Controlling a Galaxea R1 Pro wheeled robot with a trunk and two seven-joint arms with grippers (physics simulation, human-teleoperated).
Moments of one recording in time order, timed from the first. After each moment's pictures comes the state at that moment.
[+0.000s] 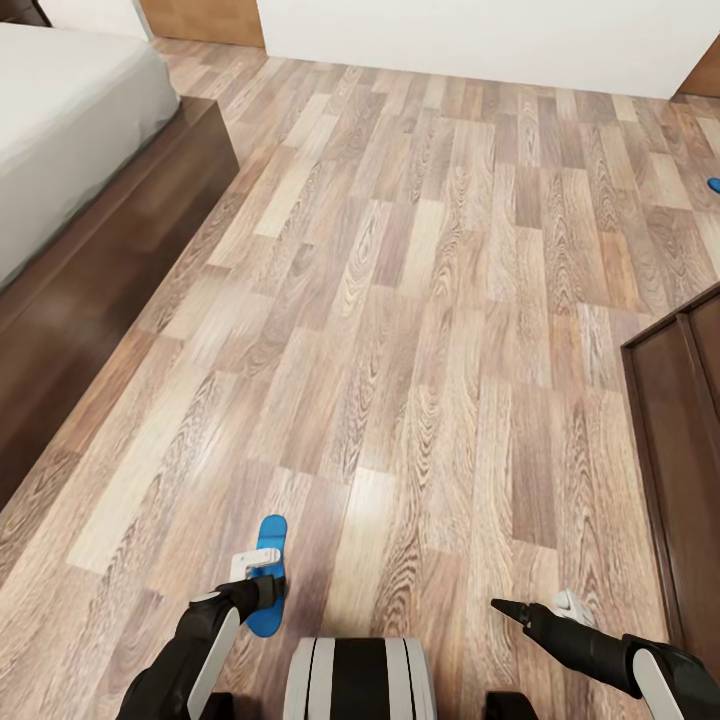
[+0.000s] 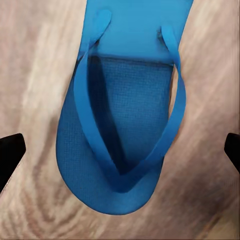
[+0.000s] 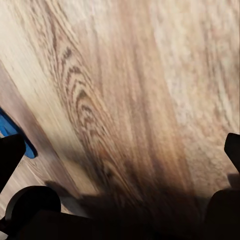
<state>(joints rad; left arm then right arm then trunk) -0.34 -0.06 -0.03 -1.02 0.20 0.53 0.14 -0.20 -0.20 -0.31 -1.11 -0.41 0.87 0.61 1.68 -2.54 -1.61</state>
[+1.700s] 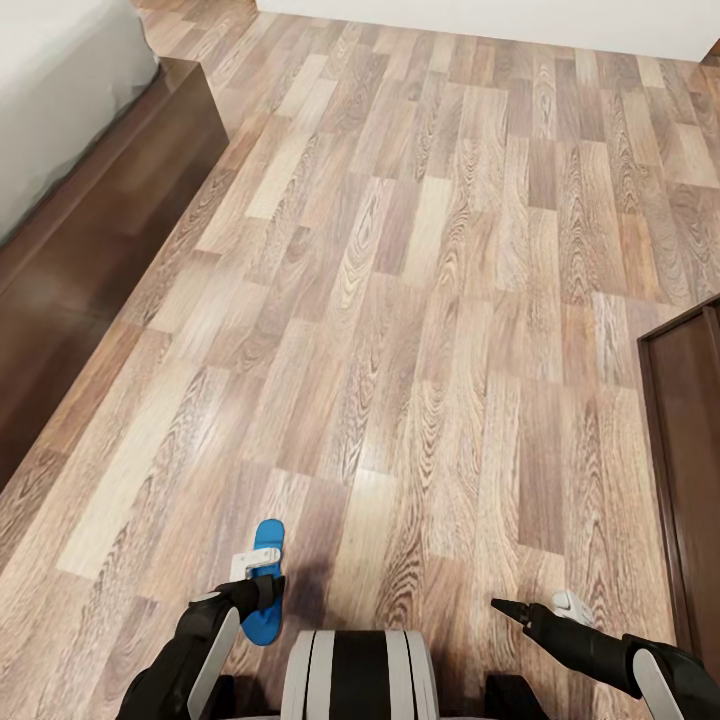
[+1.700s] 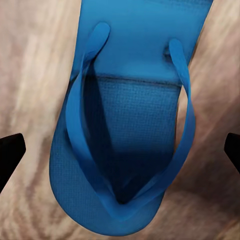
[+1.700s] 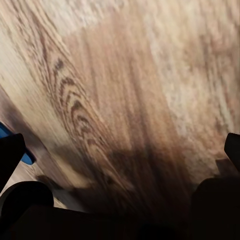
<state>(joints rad) -0.34 -0.06 -0.03 -1.02 0.20 0.53 0.14 -0.20 -0.20 -0.31 -1.11 -0.41 0.87 0.61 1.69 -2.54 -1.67</state>
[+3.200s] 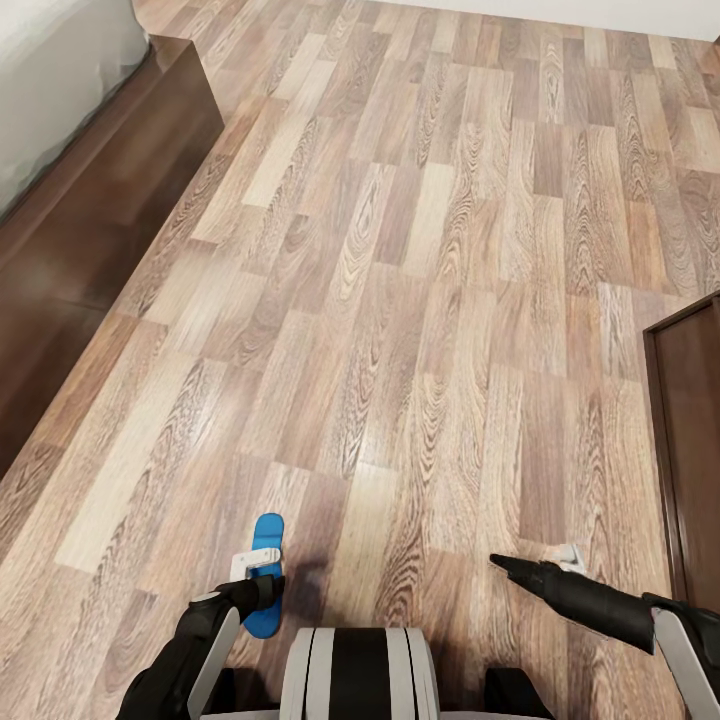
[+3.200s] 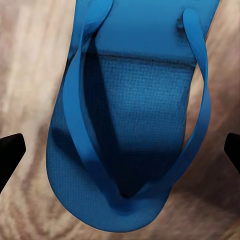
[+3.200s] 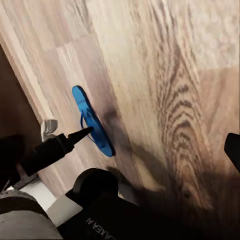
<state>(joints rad) -0.34 -0.06 -0.03 -1.02 0.20 0.53 0.14 -0.20 -0.23 -0.32 -1.37 -0.45 1.04 0.88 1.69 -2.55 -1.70</state>
